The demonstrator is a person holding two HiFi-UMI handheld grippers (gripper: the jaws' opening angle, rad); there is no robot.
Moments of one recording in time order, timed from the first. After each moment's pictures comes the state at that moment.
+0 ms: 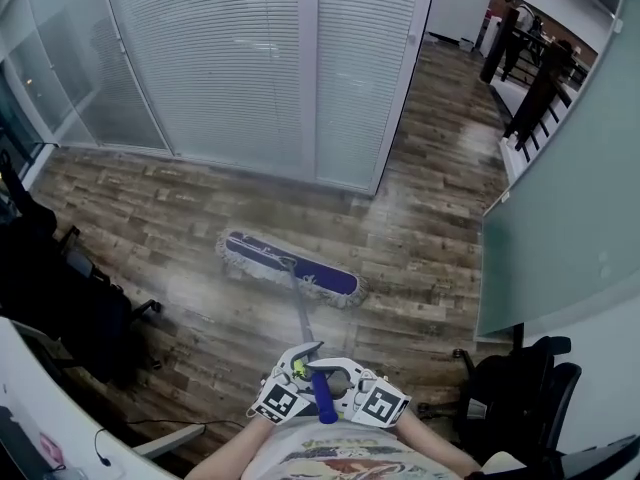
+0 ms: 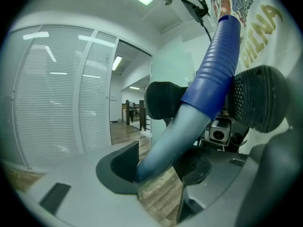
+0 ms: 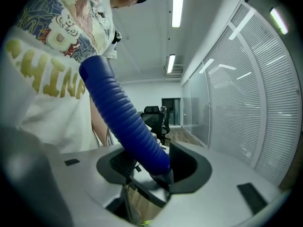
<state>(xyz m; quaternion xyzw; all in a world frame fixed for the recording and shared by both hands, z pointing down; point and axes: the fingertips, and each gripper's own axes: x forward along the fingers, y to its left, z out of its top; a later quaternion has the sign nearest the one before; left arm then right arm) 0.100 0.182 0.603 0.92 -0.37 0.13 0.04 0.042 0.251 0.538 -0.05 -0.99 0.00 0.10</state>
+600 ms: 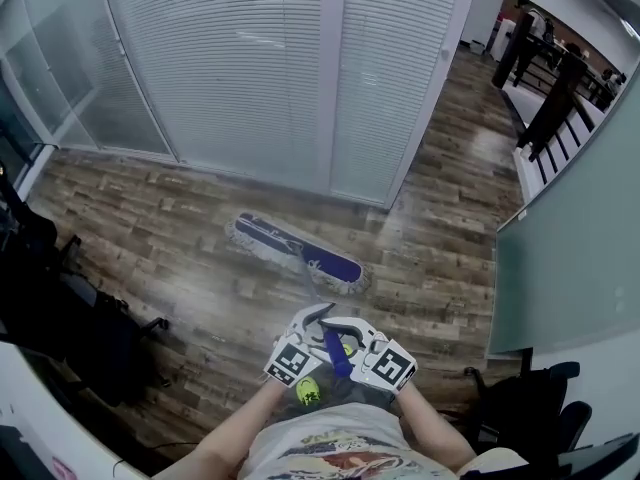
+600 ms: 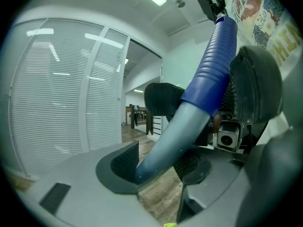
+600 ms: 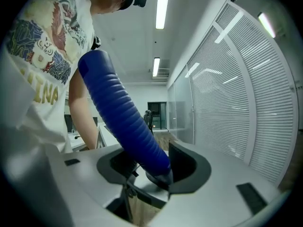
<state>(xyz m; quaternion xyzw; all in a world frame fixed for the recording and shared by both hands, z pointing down) -0.013 -0.040 0.597 0.92 -0.38 0.10 0.03 -0.072 0.023 0.532 0.03 -1.00 -0.01 0.07</state>
